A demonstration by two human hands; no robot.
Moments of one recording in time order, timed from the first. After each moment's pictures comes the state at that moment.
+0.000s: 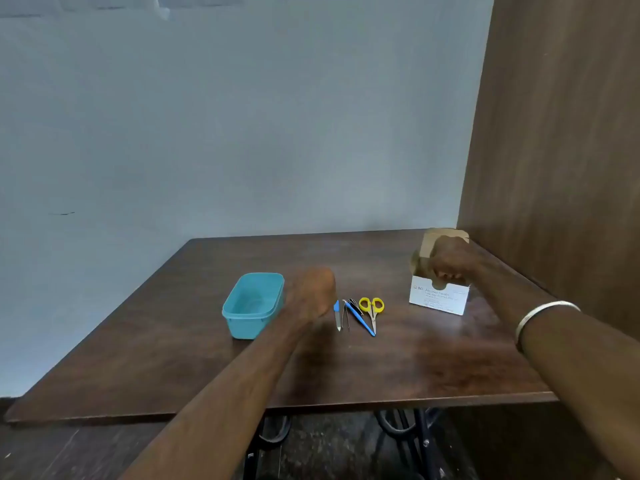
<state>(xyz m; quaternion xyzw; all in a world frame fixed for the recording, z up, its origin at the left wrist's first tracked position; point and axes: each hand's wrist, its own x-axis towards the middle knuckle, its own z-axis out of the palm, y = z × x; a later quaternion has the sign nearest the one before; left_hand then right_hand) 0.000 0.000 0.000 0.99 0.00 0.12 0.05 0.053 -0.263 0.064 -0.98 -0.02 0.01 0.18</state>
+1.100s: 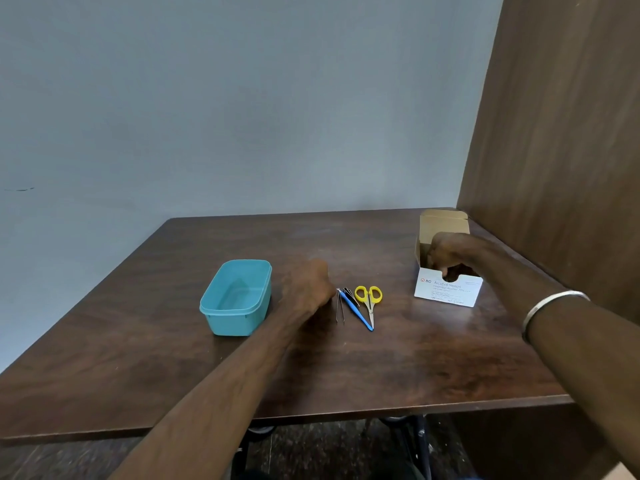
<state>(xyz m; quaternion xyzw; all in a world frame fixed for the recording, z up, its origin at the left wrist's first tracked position) 0.019 -0.005 -0.013 0.98 0.06 0.07 0.16 0.101 -0.259 0.042 -0.98 0.01 0.15 0.10</state>
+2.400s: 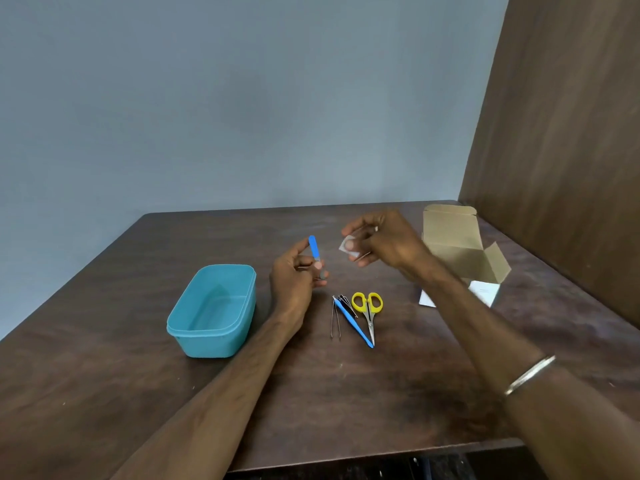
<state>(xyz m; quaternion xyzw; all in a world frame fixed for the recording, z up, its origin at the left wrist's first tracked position) 0.044 -0.005 -0.039 0.66 0.07 0.21 0.72 0.085 -0.164 0.030 -0.79 -0.17 0.02 0.58</state>
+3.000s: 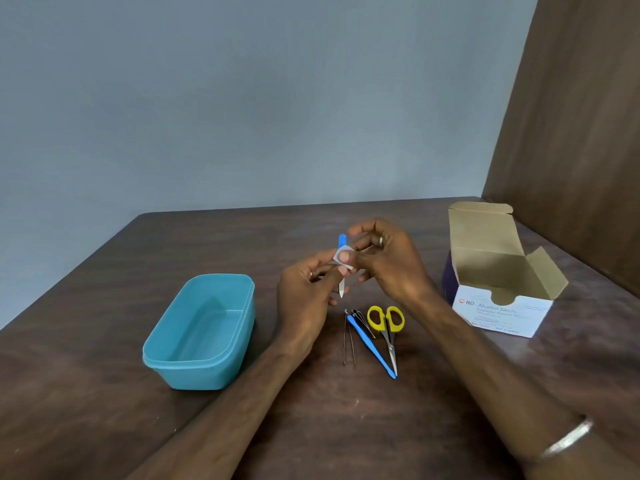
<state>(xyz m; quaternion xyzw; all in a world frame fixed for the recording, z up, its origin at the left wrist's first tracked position) 0.037 -0.010 -0.035 0.71 0.02 0.21 0.67 0.106 -0.139 -0.019 -0.73 -0.20 -0.05 0.65</state>
